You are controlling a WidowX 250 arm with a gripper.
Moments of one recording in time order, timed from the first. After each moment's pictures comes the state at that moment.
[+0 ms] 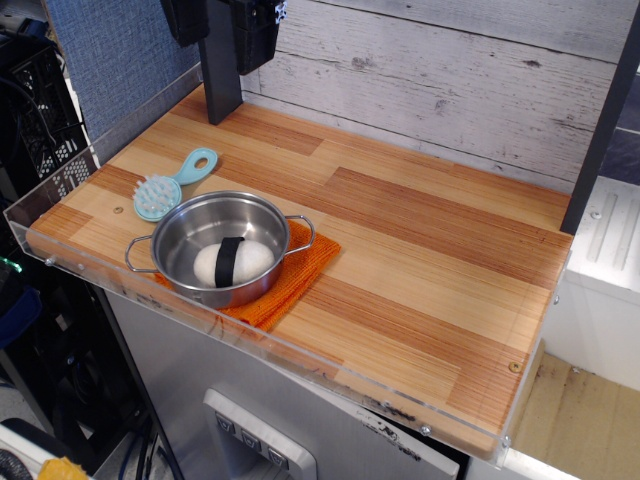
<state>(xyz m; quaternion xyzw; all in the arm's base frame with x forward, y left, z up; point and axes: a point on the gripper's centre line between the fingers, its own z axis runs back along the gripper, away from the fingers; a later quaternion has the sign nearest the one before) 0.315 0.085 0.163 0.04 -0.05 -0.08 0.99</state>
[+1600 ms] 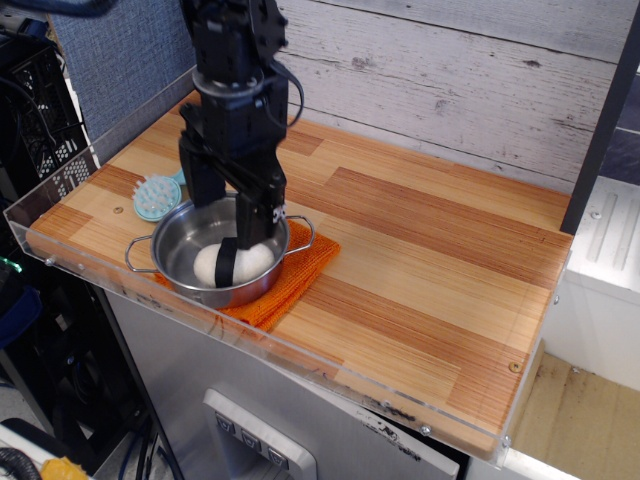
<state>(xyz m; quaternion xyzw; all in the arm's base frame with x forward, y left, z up) 0.269 0.061 0.061 0.05 0.00 -0.17 0.98</state>
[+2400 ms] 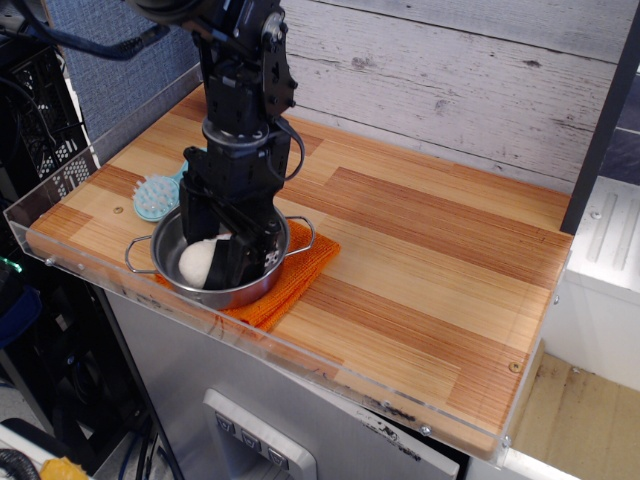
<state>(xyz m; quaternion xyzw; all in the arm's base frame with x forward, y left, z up) 0.256 0.064 0.028 0.07 0.06 -0.19 0.98</state>
